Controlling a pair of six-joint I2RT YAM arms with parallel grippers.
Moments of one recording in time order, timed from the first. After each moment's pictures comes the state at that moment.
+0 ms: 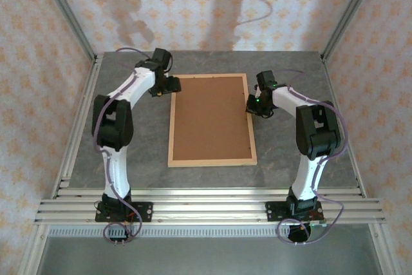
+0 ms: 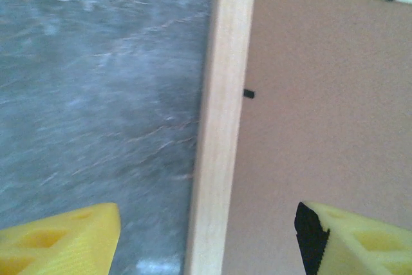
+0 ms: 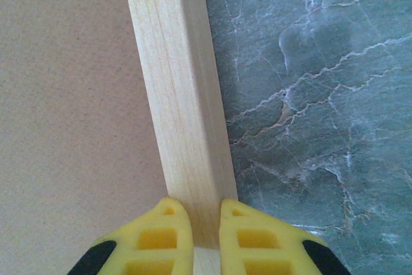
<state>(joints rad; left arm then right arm) -0.17 2.05 1.72 -0.82 0.01 -0.43 0.22 1.92 1.29 -0.58 -0.23 0.44</state>
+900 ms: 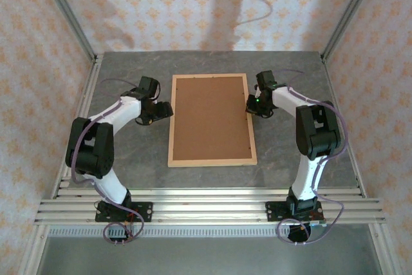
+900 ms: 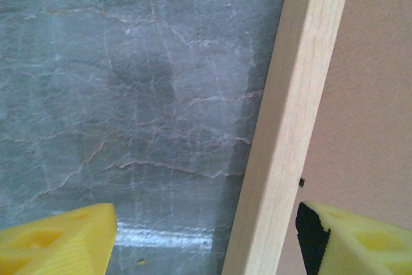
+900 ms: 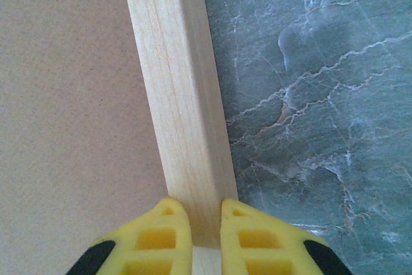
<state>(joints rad) -0.16 1.71 1.12 -0.59 0.08 -0.53 0.22 1.92 1.29 -0.58 -0.23 0.44</state>
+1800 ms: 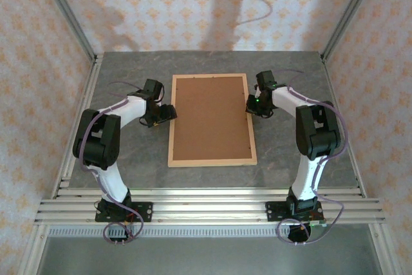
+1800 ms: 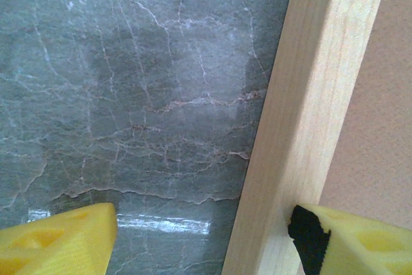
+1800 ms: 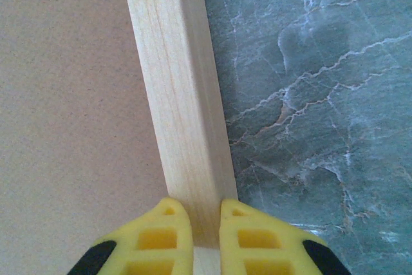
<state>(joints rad) -0.17 1.81 1.13 -0.54 0.13 -0.54 0.22 1.92 1.29 -0.58 -0.22 0.44</state>
